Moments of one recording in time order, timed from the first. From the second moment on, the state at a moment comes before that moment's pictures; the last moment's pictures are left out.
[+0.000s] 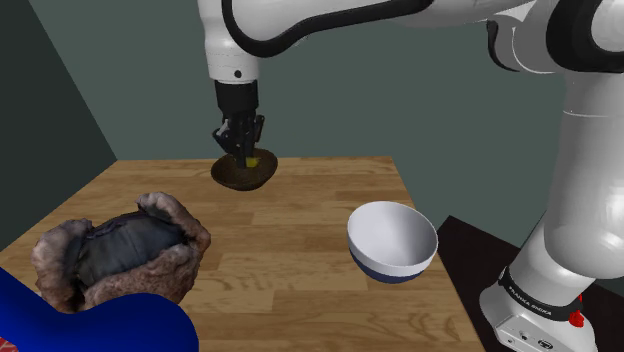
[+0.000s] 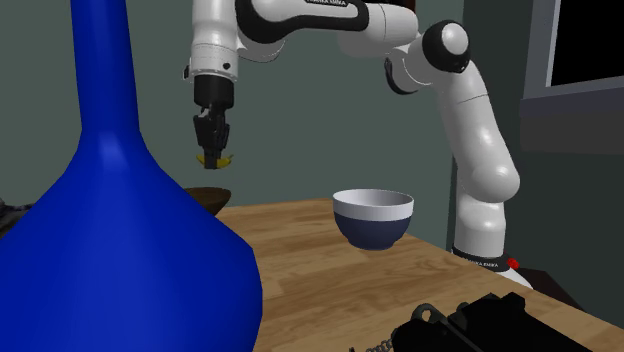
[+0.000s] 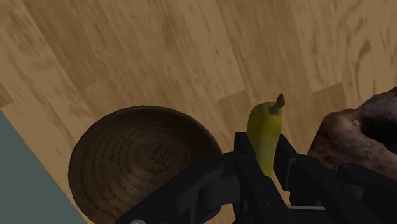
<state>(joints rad) -0.03 0.32 0.70 -1.47 -0.14 1.78 0.27</state>
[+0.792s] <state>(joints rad) 0.08 0.69 0.60 -0.91 -0.30 1.57 0.16</state>
